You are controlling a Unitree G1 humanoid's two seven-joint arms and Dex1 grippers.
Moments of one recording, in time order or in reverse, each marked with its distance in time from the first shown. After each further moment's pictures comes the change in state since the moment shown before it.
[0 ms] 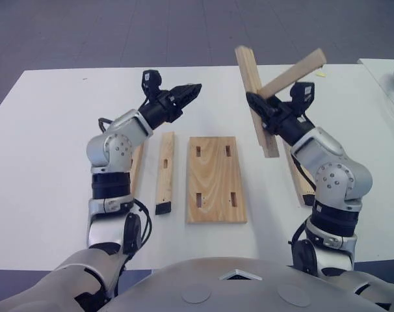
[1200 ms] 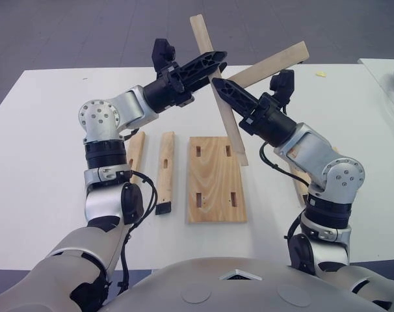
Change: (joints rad) left arm -0.161 -0.008 0.077 0.149 -0.430 0.337 0.016; right arm 0.027 -0.025 0.099 0.067 0.777 -0.006 -0.317
